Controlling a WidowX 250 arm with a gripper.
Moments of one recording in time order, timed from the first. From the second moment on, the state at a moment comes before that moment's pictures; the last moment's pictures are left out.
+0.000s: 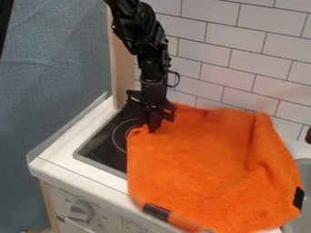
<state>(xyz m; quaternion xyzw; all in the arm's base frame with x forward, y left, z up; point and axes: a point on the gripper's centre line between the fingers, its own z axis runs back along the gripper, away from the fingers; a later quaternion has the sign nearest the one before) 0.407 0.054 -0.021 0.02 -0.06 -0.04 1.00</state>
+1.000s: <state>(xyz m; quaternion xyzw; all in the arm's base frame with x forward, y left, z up) 0.406 0.117 -0.006 0.03 -0.05 0.03 1.00</state>
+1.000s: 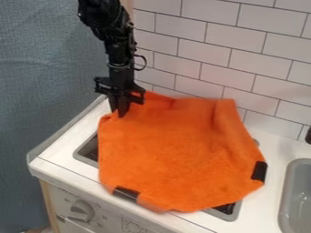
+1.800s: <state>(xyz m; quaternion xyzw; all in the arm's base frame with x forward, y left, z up) 0.400 0.015 0.066 -0.04 -0.09 -0.04 0.99</state>
